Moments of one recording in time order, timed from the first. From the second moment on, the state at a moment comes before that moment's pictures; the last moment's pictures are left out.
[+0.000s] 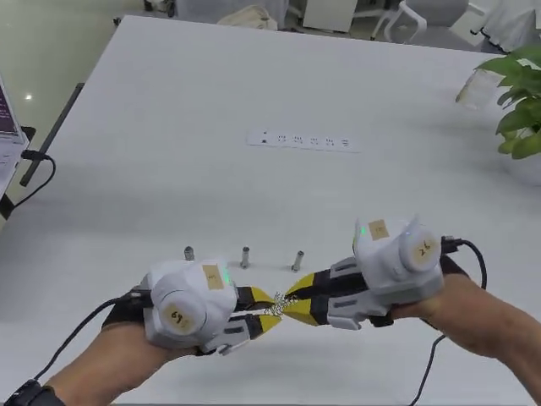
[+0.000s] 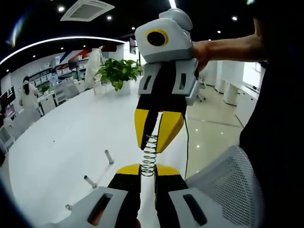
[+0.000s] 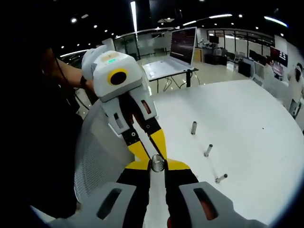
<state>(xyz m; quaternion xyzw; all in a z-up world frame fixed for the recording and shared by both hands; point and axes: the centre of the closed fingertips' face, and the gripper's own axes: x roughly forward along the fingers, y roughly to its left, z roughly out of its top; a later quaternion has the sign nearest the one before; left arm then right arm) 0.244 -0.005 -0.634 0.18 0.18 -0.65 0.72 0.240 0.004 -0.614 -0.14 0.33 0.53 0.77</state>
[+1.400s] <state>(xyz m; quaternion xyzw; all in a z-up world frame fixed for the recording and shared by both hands) 0.245 -0.012 -0.607 0.12 0.16 -0.68 0.70 0.237 0.007 -0.605 -0.35 0.31 0.64 0.61</state>
